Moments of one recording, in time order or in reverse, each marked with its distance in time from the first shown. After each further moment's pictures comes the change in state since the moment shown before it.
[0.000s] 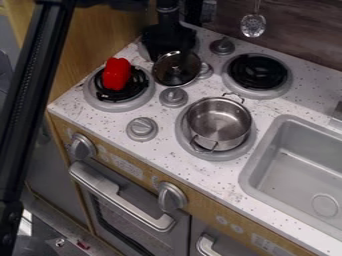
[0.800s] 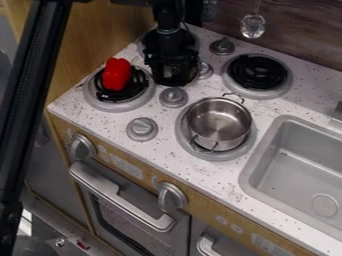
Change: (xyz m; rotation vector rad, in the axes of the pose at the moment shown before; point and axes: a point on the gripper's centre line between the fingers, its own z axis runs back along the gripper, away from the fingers) arm -0.027 -0.018 -0.024 -0.034 0.058 -0.031
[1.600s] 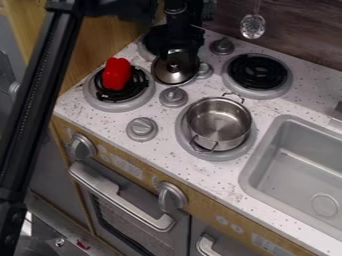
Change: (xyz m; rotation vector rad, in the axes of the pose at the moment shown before) arm 0.042 -0.006 0.017 0.015 -0.120 -0.008
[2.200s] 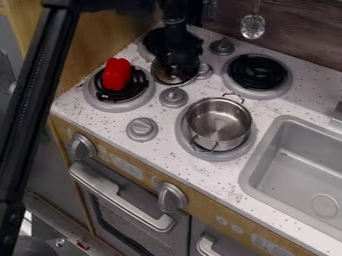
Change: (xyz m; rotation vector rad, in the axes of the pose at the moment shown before) arm -0.020 0.008 -0.008 0.028 0.035 0.012
